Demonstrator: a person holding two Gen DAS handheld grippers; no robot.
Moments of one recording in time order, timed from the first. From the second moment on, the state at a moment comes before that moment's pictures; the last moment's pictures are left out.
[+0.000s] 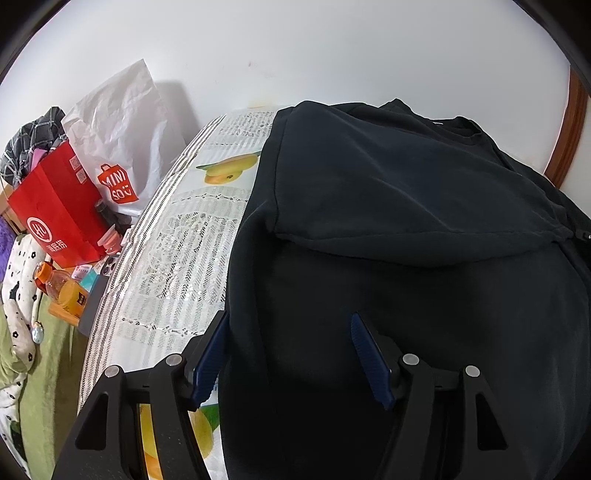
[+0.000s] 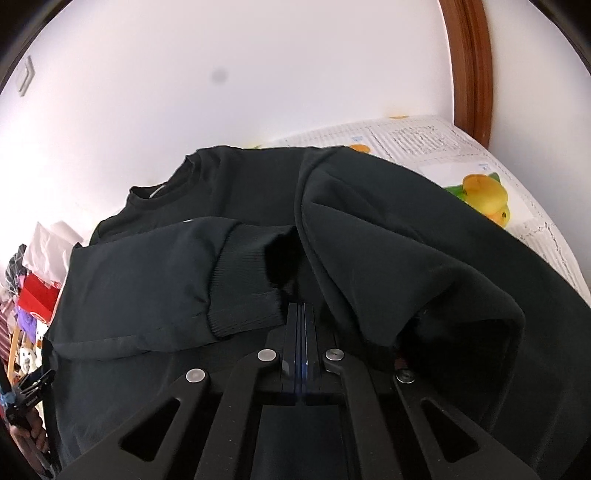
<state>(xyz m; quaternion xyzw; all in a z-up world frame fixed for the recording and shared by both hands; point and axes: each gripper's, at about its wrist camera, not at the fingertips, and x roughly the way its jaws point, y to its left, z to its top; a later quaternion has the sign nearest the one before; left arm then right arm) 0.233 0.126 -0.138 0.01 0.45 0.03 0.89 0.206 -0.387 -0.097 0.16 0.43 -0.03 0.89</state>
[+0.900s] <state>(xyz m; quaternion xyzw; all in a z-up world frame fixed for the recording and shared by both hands) 0.216 0.128 -0.130 0.00 0.44 0.03 0.90 0.102 -0.395 -0.063 0.07 0.41 -0.16 0.90</state>
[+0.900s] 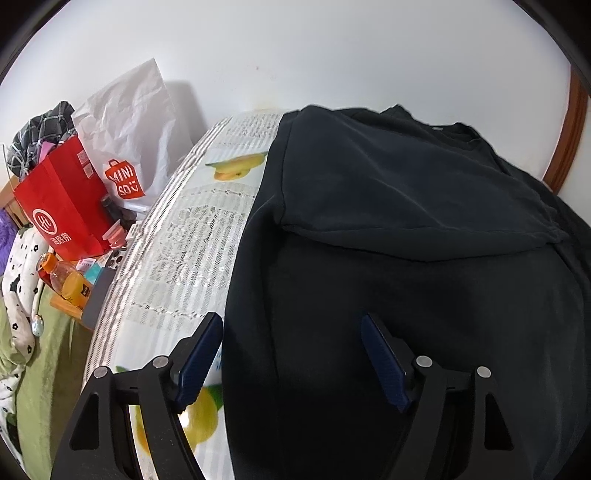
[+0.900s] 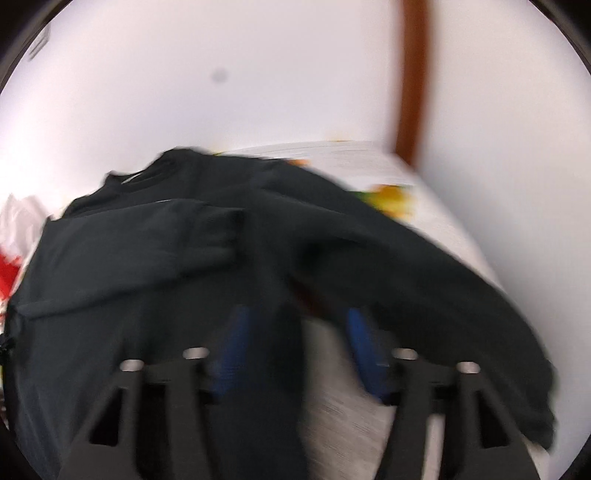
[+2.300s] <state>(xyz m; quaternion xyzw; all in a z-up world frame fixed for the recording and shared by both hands) 0.161 0.170 -0.139 -0.03 0.45 0.03 0.89 0.160 -0.238 0.073 0.01 0.30 -0.04 0.95</state>
